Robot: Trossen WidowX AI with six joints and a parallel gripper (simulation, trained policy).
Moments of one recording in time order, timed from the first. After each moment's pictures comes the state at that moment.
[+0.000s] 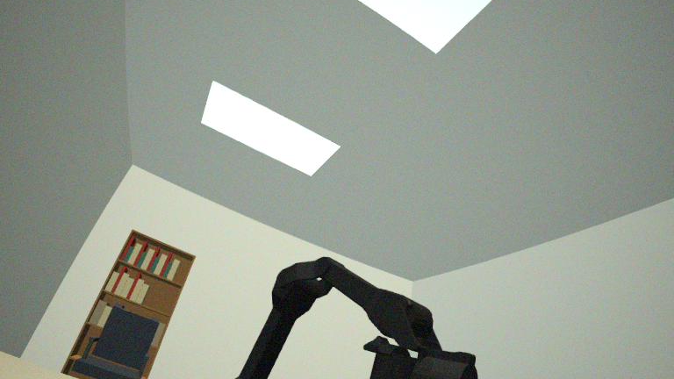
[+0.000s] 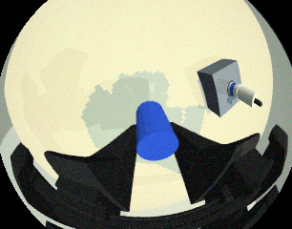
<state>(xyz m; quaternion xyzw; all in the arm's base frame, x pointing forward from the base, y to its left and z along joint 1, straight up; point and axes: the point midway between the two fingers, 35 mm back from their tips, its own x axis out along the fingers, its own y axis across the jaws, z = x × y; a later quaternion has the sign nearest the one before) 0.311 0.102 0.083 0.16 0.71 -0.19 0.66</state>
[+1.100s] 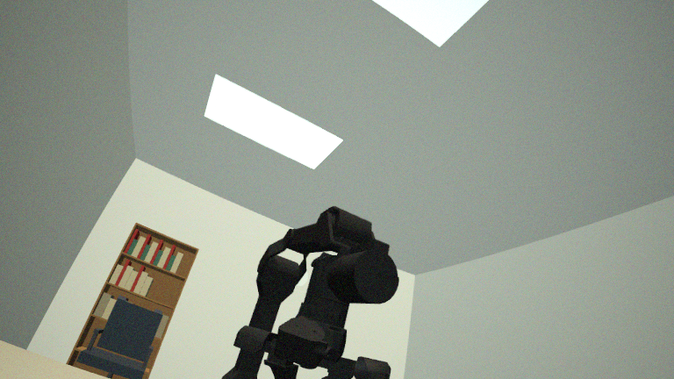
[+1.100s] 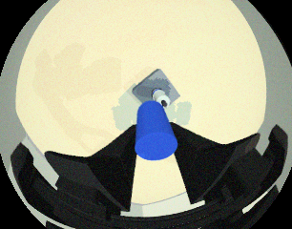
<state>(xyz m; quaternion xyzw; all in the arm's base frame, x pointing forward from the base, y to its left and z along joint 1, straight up) 0.297 0.004 0.169 0.22 0.69 -0.23 0.65</state>
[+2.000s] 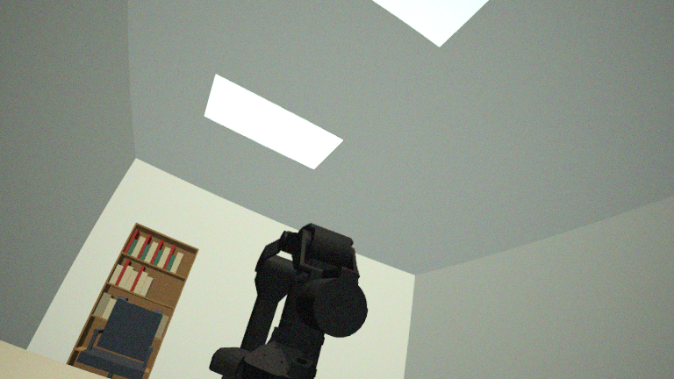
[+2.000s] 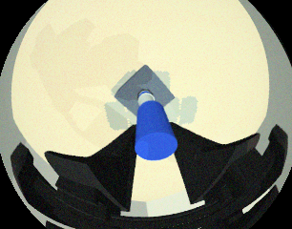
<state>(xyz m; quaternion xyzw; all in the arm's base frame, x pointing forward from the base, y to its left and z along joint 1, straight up) 0.284 -0.014 0.135 0.24 0.71 -0.24 0.62</state>
